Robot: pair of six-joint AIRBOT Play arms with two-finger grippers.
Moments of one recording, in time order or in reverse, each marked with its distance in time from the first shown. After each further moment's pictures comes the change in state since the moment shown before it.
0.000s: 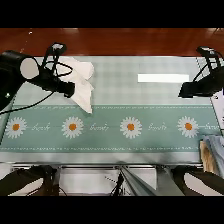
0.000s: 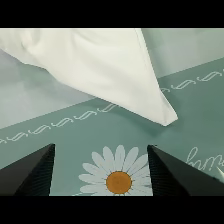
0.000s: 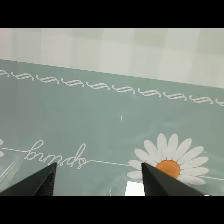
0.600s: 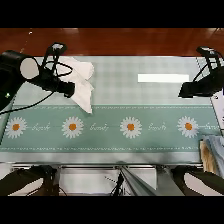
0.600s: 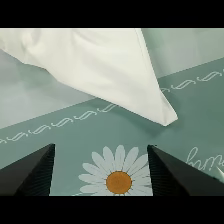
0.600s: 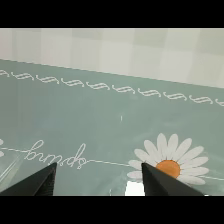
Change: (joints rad) left arm 0.000 0.000 0.000 0.000 0.000 0.000; right arm 0.000 0.000 0.000 0.000 0.000 0.000
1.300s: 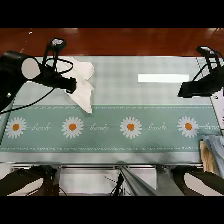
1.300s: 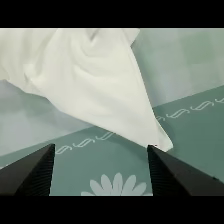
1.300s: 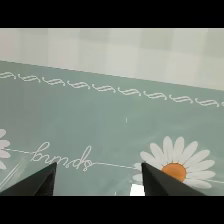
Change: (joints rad) left arm 0.000 -0.008 -0.002 0.004 0.130 -0.002; right arm 0.000 0.000 0.000 0.024 -0.007 -0.002
